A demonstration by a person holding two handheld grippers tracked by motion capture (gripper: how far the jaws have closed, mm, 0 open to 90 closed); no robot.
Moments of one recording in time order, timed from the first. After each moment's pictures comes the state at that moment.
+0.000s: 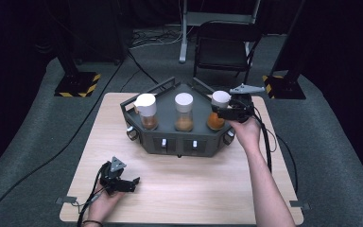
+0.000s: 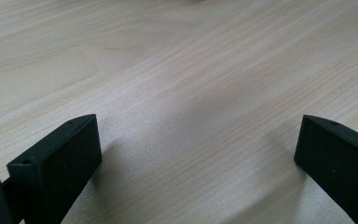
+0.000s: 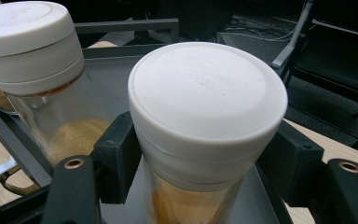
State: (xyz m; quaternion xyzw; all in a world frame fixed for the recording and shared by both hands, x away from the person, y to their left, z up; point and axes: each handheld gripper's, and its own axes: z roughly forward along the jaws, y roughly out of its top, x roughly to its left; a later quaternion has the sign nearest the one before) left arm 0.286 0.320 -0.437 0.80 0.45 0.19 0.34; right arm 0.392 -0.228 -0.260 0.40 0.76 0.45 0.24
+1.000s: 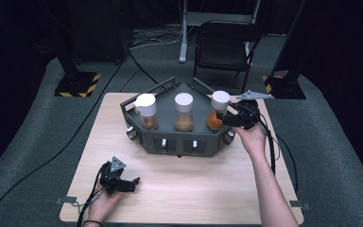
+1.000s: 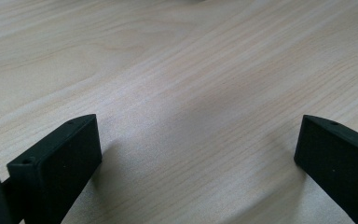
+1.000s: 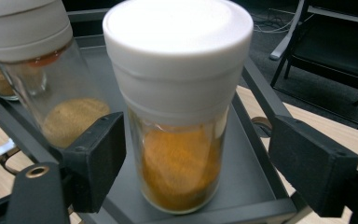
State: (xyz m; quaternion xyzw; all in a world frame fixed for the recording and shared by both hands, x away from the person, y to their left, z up) left arm 0.286 0.320 -0.437 0.80 0.45 0.19 0.34; right arm 0.379 -0.247 -0.274 0.42 0.75 0.45 0.23
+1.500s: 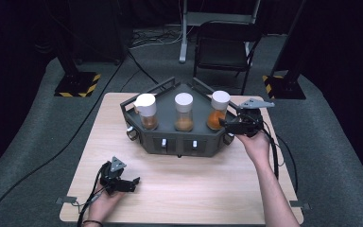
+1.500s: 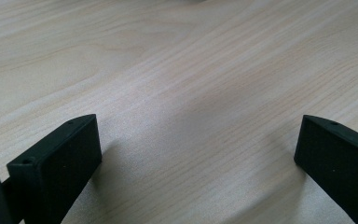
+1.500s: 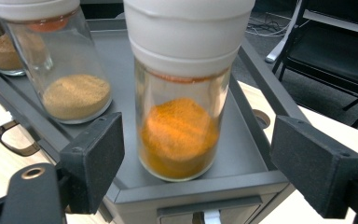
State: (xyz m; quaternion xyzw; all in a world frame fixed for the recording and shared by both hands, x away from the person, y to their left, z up) left arm 0.286 0.320 -0.437 0.80 0.45 0.19 0.34; right arm 0.360 -0.253 -0.285 0.40 0.76 0.45 0.25
